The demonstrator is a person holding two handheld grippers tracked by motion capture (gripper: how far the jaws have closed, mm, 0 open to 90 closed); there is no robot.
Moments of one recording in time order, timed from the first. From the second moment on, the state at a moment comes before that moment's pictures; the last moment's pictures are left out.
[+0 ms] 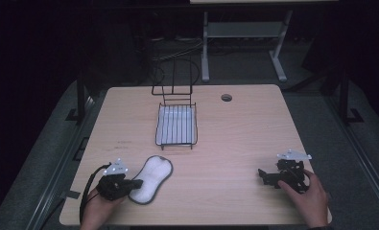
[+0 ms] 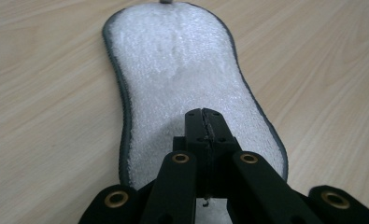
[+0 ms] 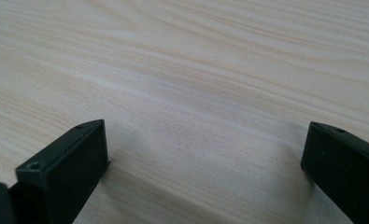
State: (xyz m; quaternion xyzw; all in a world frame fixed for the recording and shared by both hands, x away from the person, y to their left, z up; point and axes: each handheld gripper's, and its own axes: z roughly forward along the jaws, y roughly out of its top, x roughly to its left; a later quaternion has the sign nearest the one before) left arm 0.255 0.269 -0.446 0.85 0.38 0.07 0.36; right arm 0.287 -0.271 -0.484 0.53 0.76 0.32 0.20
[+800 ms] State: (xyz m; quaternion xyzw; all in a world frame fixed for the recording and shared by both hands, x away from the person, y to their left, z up) left arm 0.262 0.298 -0.440 0.83 0.41 0.10 0.36; right arm 0.287 -0.271 -0.484 0.53 0.76 0.32 0.20
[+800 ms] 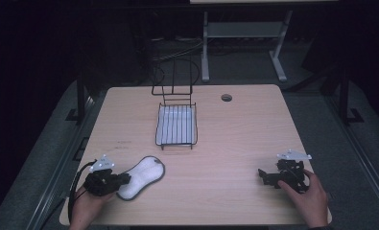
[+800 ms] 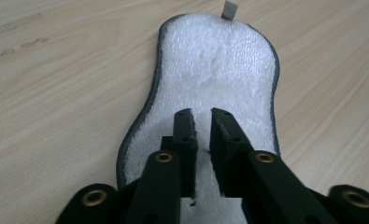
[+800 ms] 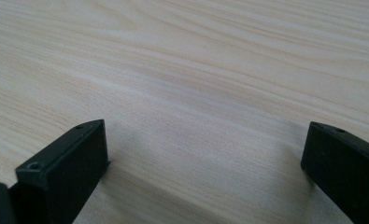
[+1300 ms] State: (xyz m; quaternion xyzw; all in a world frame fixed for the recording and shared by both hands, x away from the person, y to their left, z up) left arm 0.277 0.291 -0.433 0.84 0.39 0.10 0.37; right arm 0.287 -0.271 -0.484 0.53 0.76 0.32 0.20
